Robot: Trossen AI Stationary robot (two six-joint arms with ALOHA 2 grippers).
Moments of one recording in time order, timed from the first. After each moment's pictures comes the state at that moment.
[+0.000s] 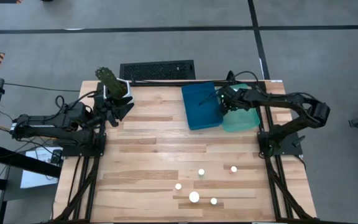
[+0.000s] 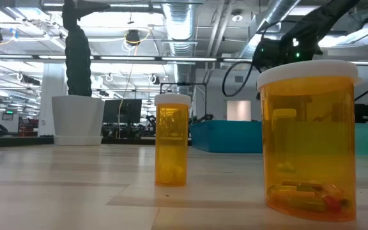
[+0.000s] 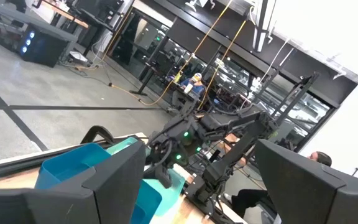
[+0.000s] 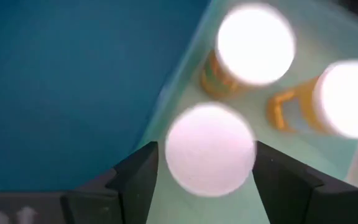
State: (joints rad) left arm 0.00 0.52 0.57 0.10 -0.43 -0.57; right arm -0.56 1.39 0.78 -0.52 0.27 0.33
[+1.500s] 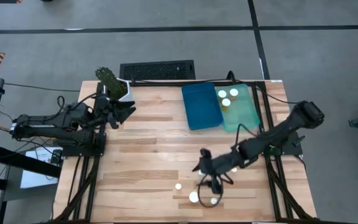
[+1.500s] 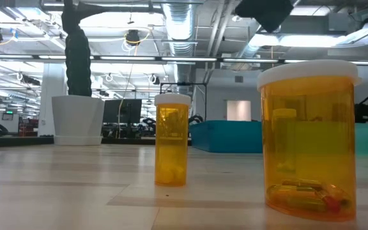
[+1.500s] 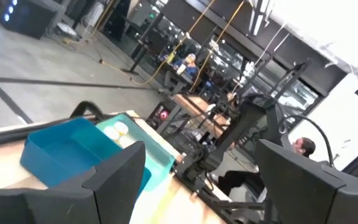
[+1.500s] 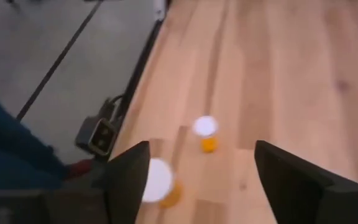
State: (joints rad) left arm 0.00 0.52 0.57 0.03 -0.36 -0.65; right arm 0.48 1.52 1.02 -0.10 0.07 0.33
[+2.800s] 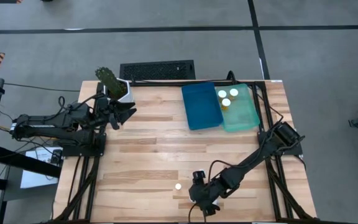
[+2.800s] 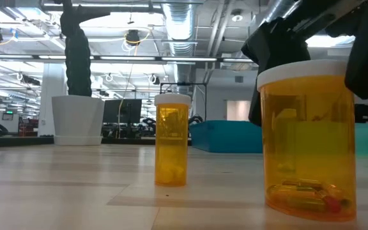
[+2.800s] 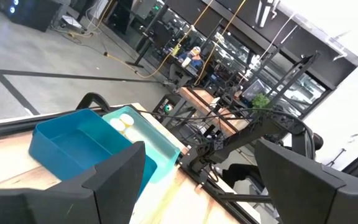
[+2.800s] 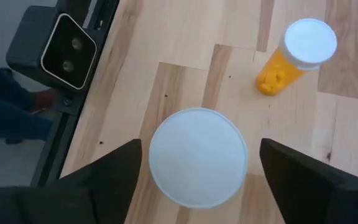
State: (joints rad) left arm 0.00 0.52 0.57 -0.01 -0.36 -0.66; right arm 0.62 1.95 1.29 -0.28 0.13 0.38
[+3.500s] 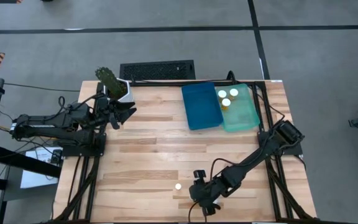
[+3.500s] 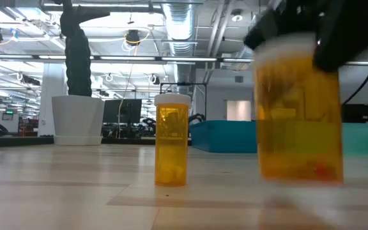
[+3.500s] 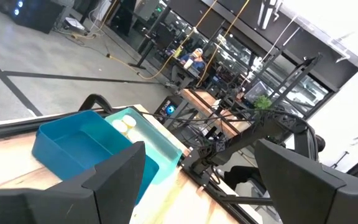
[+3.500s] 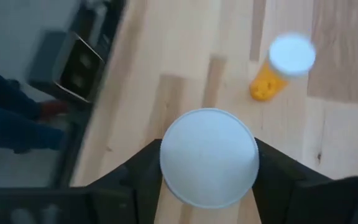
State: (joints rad) left arm 0.00 0.52 0.57 -0.01 -0.37 -0.66; right arm 0.62 1.91 1.29 -0.29 0.14 0.41
